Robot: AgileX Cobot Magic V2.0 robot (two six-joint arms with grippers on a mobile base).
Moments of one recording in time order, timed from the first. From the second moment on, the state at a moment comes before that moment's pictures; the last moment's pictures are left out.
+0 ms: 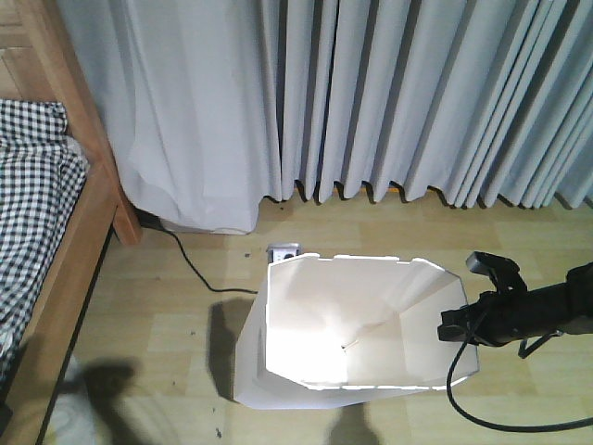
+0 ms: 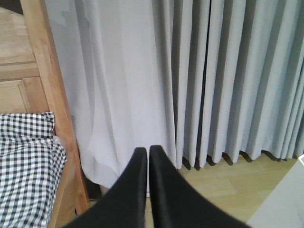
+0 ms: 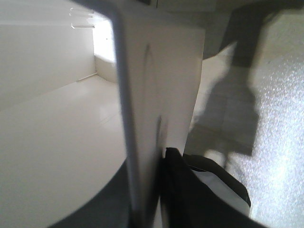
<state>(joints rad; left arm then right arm) -0.11 -0.01 0.03 0.02 0.21 0.00 -0.28 2.34 -0.79 1.51 0.60 -1.85</state>
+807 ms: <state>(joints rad) -0.11 -0.01 0.03 0.02 0.21 0.00 -0.28 2.34 -0.79 1.51 0.60 -1.85</state>
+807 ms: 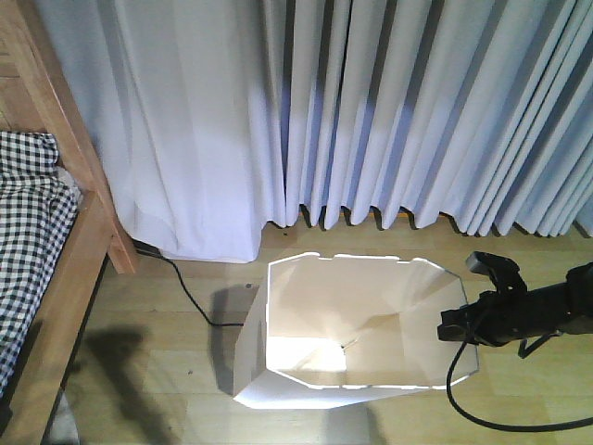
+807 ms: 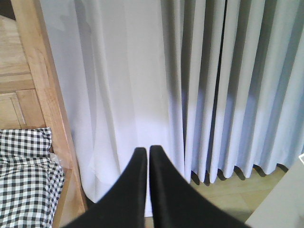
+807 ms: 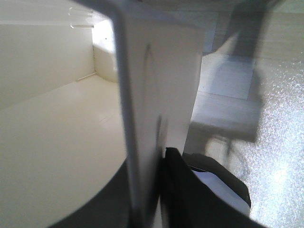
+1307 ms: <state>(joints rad) -0.11 -0.01 0.03 0.02 0.21 0.00 -0.28 2.34 -0.79 1.51 0.60 -1.85</state>
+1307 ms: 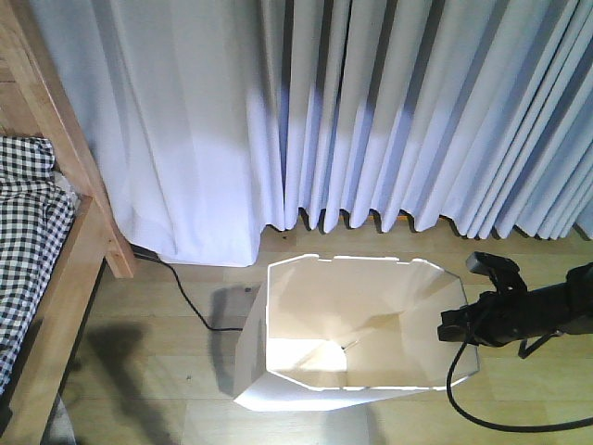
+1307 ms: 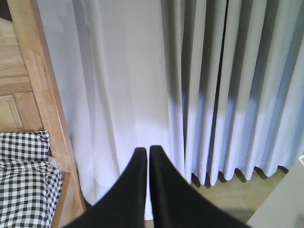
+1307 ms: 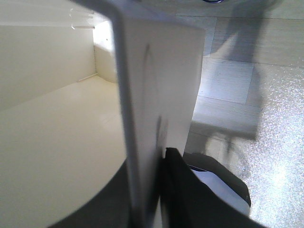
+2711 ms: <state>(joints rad) -0.11 -0.01 0.03 0.02 0.21 0.00 -0.27 2.71 -1.30 1.10 0.42 -1.36</state>
